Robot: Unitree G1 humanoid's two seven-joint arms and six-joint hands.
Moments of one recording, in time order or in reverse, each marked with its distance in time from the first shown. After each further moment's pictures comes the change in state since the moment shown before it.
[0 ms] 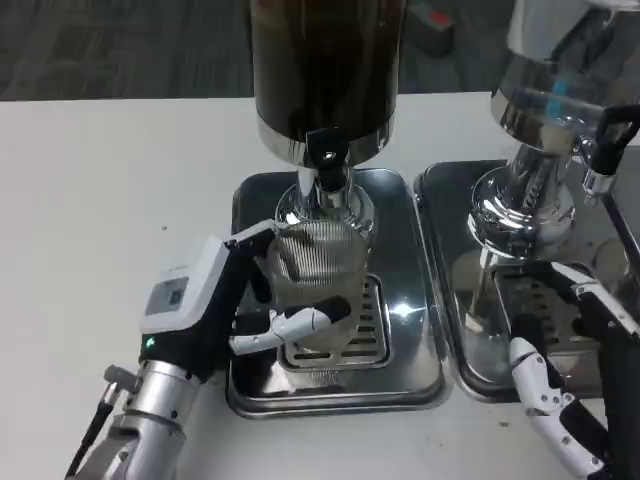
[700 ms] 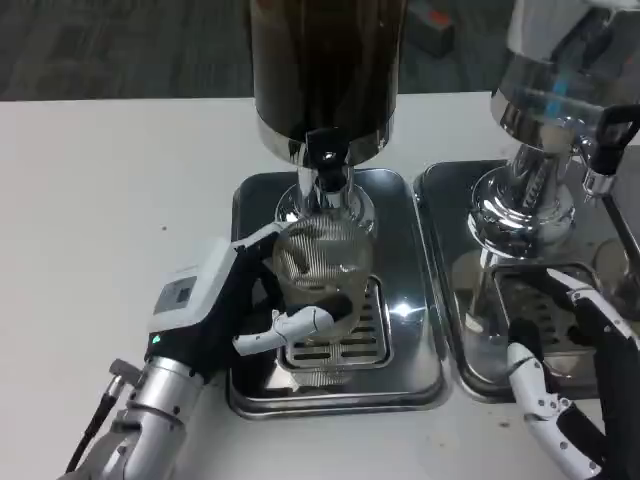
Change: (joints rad) left arm -0.019 -0.003 -0.003 0.031 -0.043 -0.010 -0.094; right arm 0.012 0.008 0.001 -0.004 0.005 0.000 0.020
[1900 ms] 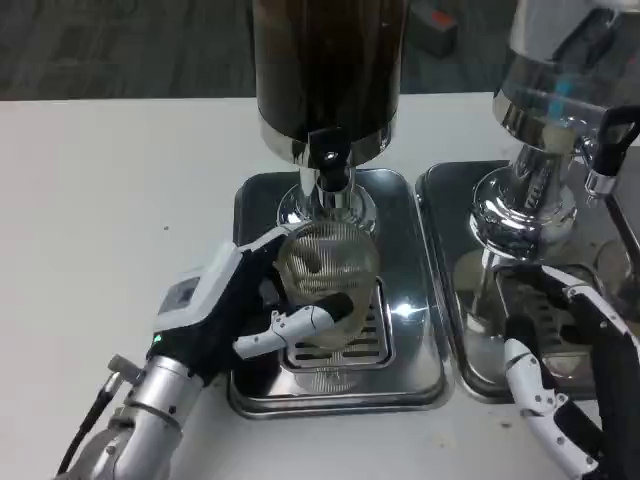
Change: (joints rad) left arm 0.019 0.018 0.004 -0.043 -0.074 -0.037 -0.124; right arm -0.014 0.003 0.000 0.002 0.007 0.002 0.014
